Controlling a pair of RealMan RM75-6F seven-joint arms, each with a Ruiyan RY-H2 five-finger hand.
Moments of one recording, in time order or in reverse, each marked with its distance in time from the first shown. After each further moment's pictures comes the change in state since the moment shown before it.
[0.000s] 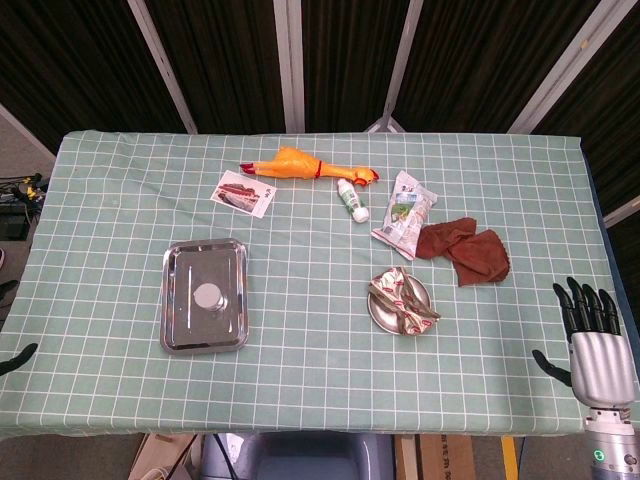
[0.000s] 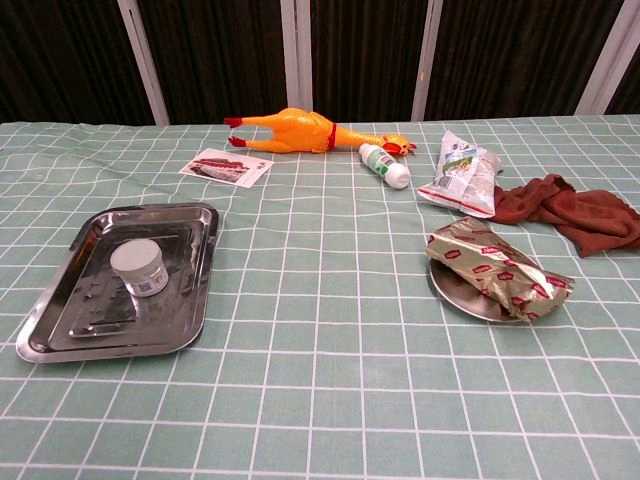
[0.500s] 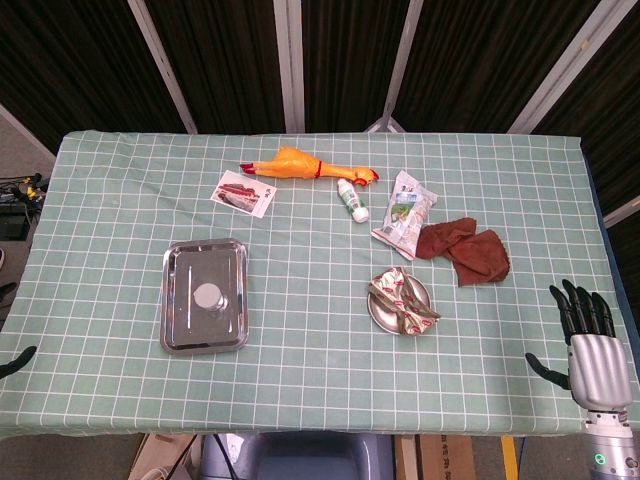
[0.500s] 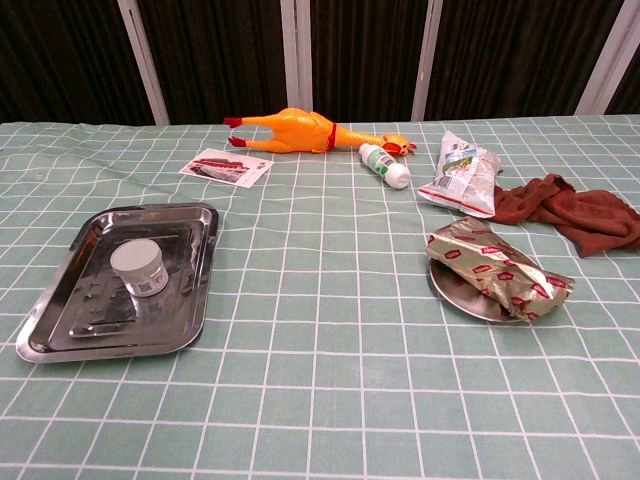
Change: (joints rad) left arm 0.008 0.004 0.004 -0.013 0.008 0.007 0.016; right arm -0.004 0.022 -0.010 -0.046 -0.002 -0.011 0.087
